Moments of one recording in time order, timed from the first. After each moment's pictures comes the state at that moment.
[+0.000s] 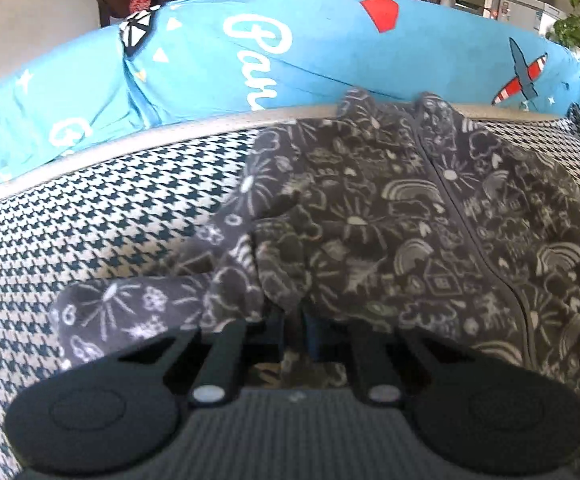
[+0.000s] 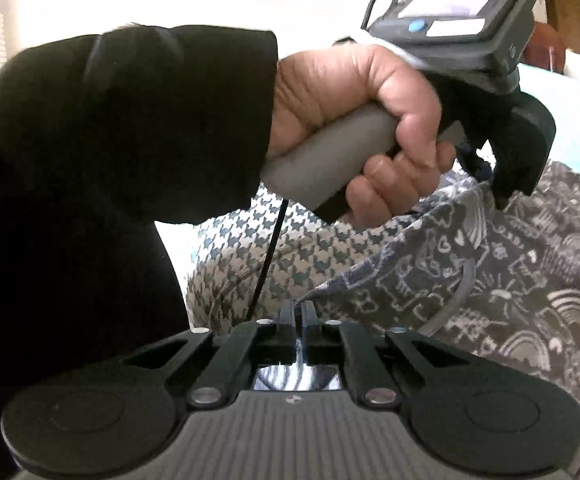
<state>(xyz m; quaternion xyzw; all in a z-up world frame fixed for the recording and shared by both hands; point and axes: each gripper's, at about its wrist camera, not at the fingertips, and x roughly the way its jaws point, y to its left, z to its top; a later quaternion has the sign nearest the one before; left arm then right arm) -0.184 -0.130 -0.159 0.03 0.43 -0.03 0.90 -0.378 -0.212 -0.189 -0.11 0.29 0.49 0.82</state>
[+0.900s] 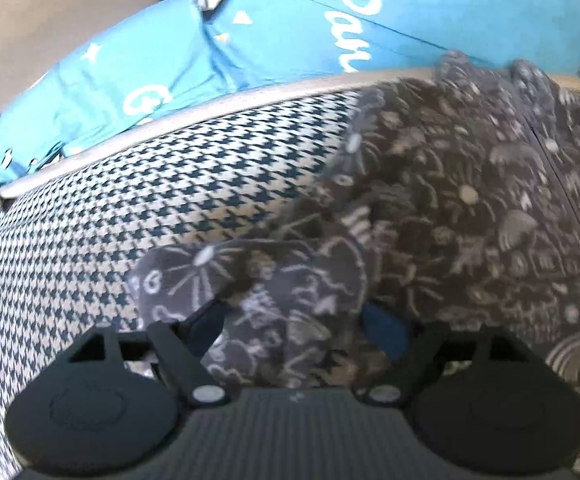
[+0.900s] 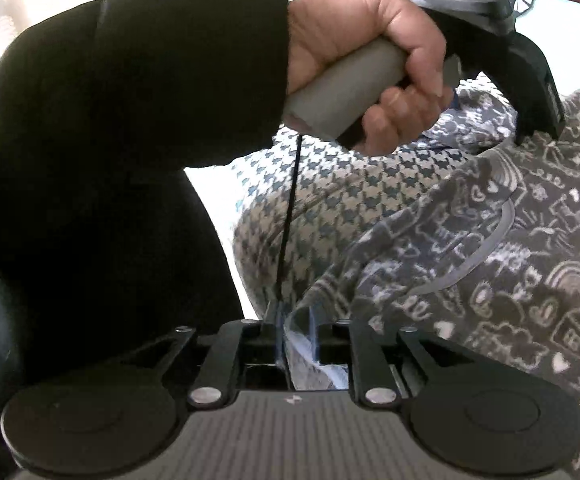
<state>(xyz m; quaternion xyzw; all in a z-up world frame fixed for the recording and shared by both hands) -0.175 -0.102 -0.178 0.06 0.45 0.09 0.88 -0.377 -0.216 -0.202 -0.10 0.36 0.54 0.75</state>
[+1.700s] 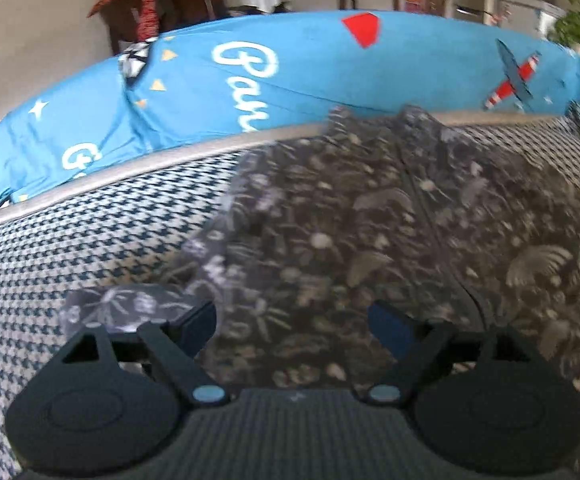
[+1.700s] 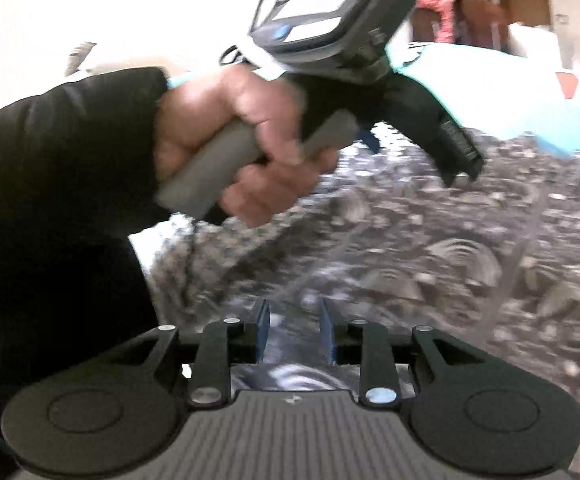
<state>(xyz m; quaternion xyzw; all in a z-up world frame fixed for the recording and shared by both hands) -0.196 -0.176 -0.153 0.06 0.41 -0.01 0.91 -0.368 -0.293 -0.171 -0.08 0.31 0.42 0.85</state>
